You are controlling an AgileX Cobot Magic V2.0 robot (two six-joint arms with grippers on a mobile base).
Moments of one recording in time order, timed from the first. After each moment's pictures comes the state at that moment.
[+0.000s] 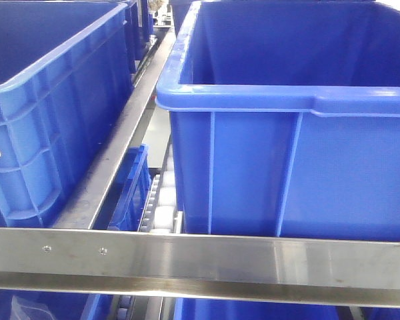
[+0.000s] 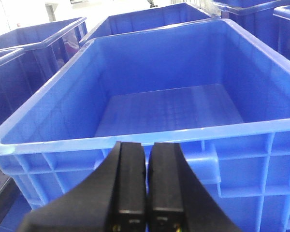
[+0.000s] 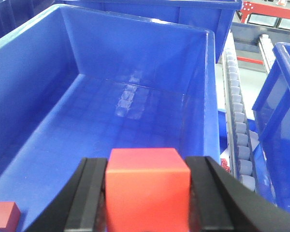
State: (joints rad) left arm -0.02 -0.01 0.01 -0.01 0.03 0.14; right arm 0.13 0.54 -0.48 -0.22 0.17 0.15
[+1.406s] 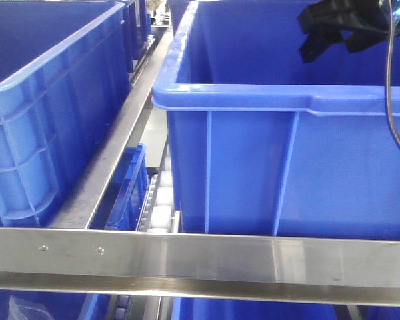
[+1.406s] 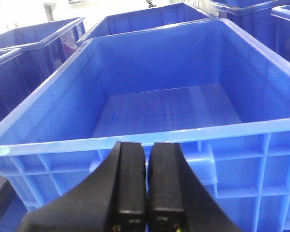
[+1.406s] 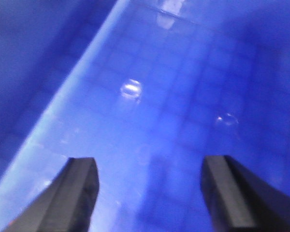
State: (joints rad) left arm -0.02 -0.01 0.01 -0.01 0.03 0.14; right arm 0.27 1.49 -1.04 -0.22 0.18 0.15
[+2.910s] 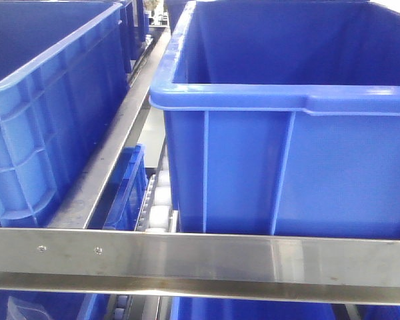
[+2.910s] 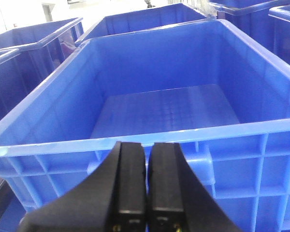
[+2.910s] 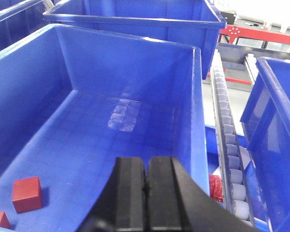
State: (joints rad) left arm -0.02 -0.01 0.01 -0.01 0.03 0.14; right arm 0.10 0.45 -0.37 -0.22 0.06 0.15
